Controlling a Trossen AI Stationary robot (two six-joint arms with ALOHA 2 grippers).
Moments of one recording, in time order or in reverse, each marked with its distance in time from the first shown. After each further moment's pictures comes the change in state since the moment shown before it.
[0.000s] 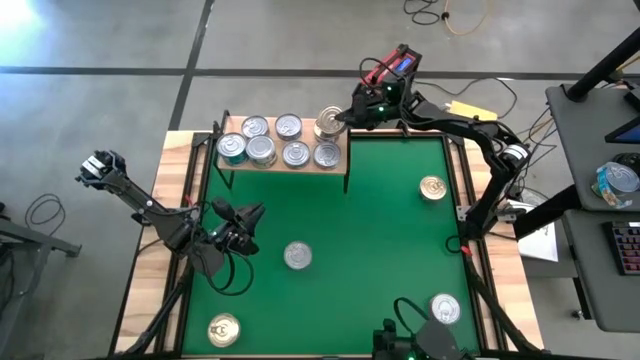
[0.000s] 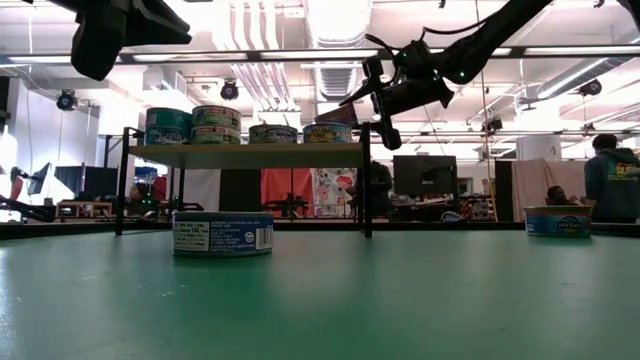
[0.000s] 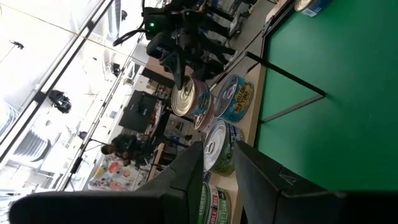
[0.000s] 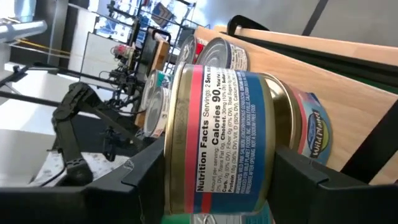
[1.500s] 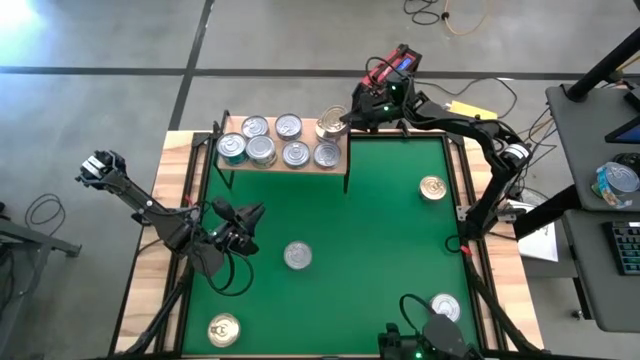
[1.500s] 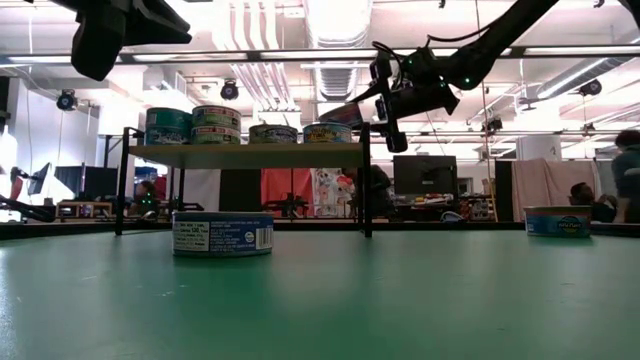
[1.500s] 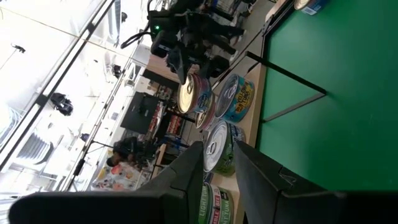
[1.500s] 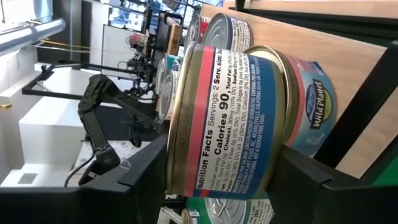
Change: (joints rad) left arm 0.000 0.000 0.000 0.007 0.000 0.026; right arm -0.045 -0.002 -0.039 0.030 -0.148 0.097
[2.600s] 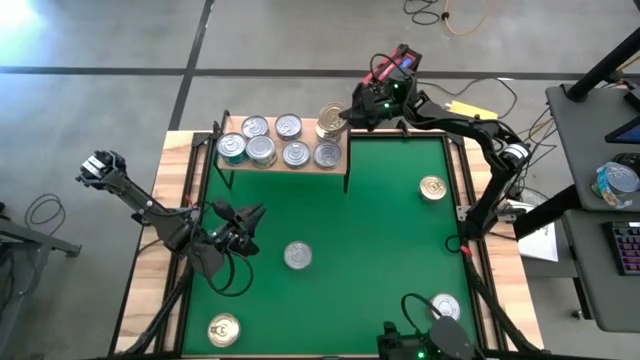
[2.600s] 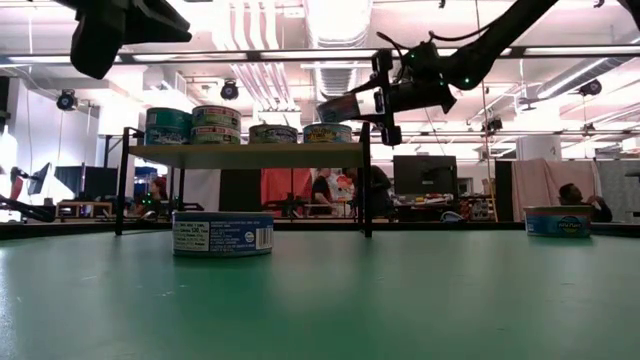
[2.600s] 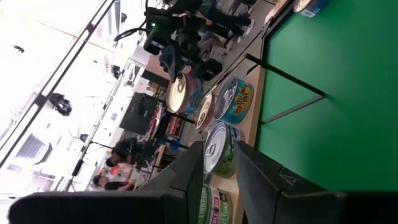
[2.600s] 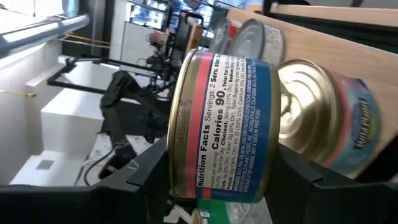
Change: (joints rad) left arm -0.004 0.004 0.005 0.001 0.001 -0.003; right arm -0.003 0.002 0.005 0.119 -0.047 0.056
